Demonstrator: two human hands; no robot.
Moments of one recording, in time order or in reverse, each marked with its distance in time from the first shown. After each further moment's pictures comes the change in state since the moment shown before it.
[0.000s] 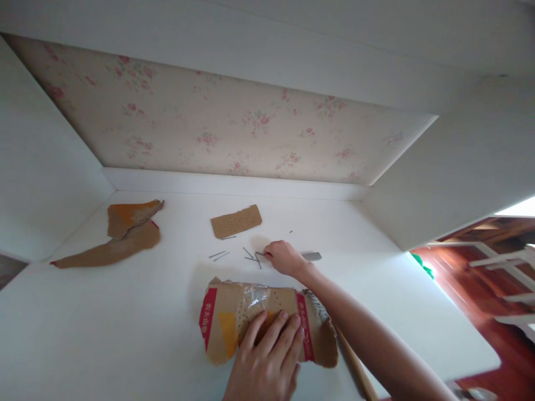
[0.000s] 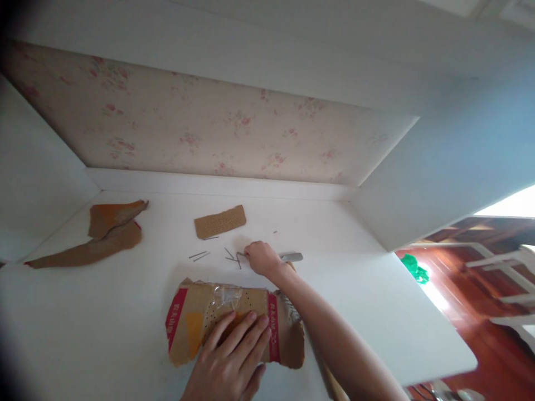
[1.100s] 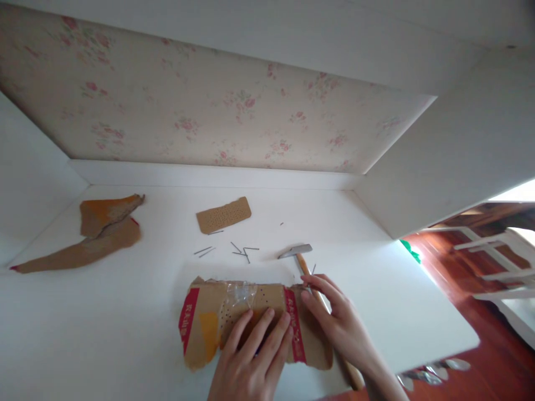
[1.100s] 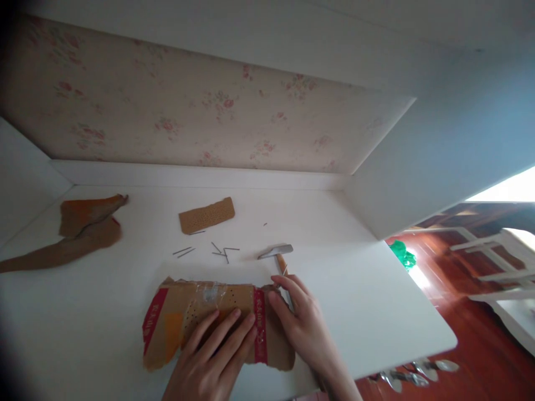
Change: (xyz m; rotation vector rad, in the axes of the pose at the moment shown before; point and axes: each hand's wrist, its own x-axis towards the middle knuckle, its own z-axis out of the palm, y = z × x) left_hand 0.010 0.003 -0.007 -0.020 0.020 0.016; right_hand -0.179 -0.009 0.019 0.826 0.528 0.251
